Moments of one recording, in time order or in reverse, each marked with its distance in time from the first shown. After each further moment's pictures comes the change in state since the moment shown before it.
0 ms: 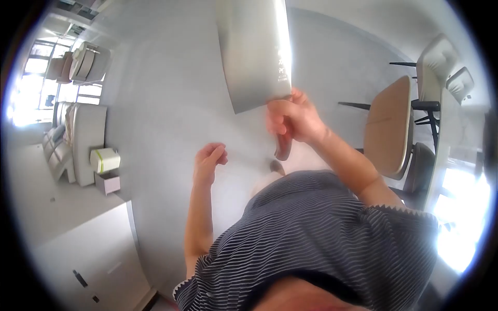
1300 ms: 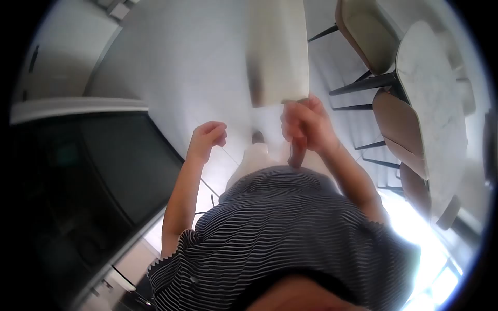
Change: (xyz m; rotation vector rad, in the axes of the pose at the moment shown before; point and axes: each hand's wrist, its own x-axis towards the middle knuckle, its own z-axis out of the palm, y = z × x) left_hand -0.794 -0.501 0.225 -0.305 0.176 -0.106; right_hand -0.879 0.192 0.021 -0.005 -0.106 0.427
